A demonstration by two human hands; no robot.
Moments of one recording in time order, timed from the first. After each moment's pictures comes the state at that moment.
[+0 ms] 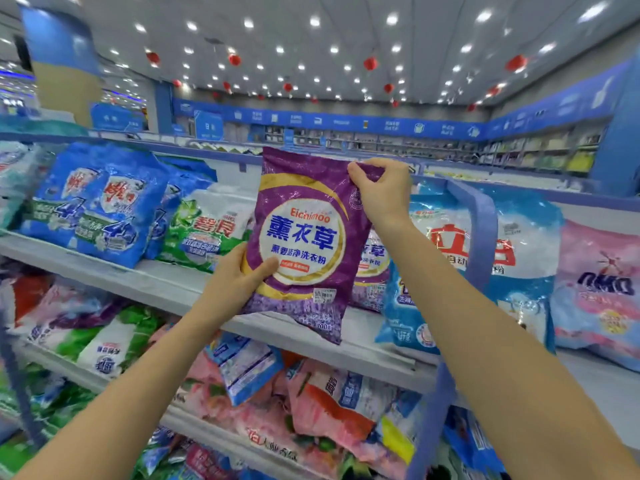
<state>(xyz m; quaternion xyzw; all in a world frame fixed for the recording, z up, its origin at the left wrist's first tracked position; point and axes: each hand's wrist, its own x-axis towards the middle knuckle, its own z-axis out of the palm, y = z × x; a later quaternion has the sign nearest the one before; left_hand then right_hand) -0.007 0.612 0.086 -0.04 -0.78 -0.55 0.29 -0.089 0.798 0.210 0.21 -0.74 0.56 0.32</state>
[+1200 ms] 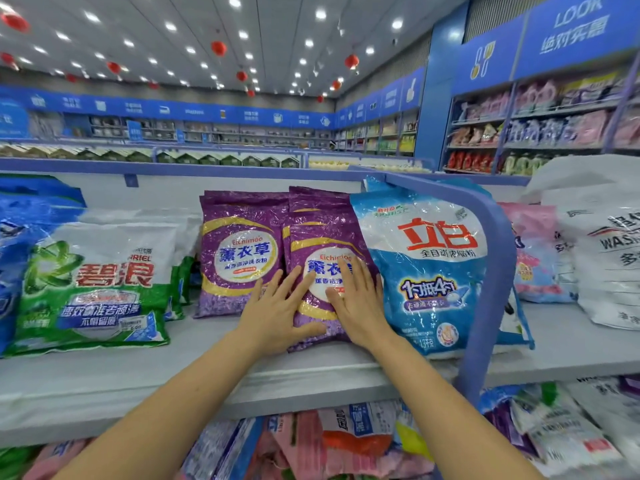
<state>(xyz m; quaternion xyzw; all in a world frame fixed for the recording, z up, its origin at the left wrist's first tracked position) -0.160 0.623 0.042 -0.28 -0.95 -0.03 0.15 -0.133 0.797 0.047 0.04 -0.95 0.18 0.25</state>
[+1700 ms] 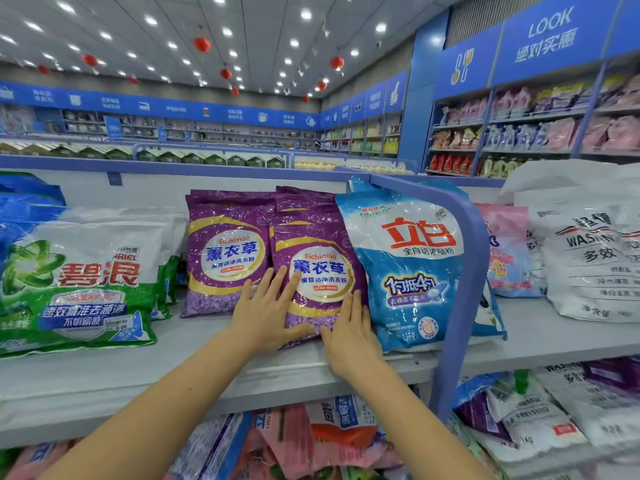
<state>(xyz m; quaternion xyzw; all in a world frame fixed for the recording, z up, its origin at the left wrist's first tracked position) -0.157 0.629 0.040 -0.26 -0.95 0.01 0.15 -0.075 0.774 0.039 -0.11 -0.97 0.19 0.09</state>
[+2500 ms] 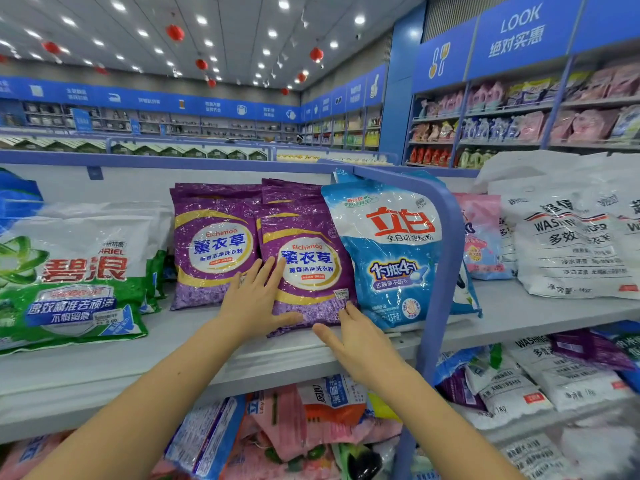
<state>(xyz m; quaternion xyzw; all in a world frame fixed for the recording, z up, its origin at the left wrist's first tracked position) -0.148 0.623 0.048 -0.26 -0.95 -0.02 0.14 -0.025 0.790 0.043 -0.05 -0.98 0.18 0.07</state>
